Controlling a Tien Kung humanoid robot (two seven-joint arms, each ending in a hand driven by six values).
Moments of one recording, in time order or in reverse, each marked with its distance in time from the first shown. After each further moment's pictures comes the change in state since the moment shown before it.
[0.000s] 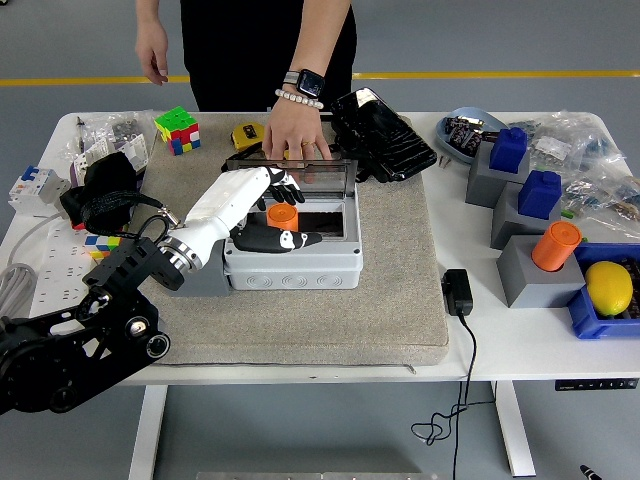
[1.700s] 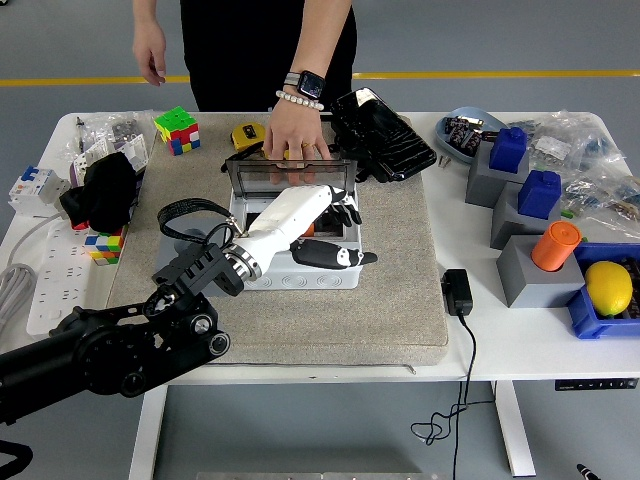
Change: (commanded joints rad) left arm -0.134 -0.195 0.153 0.196 -0.100 0.040 -0.086; right arm 0.004 0.000 -0.016 0.009 0.005 -0.002 0.006
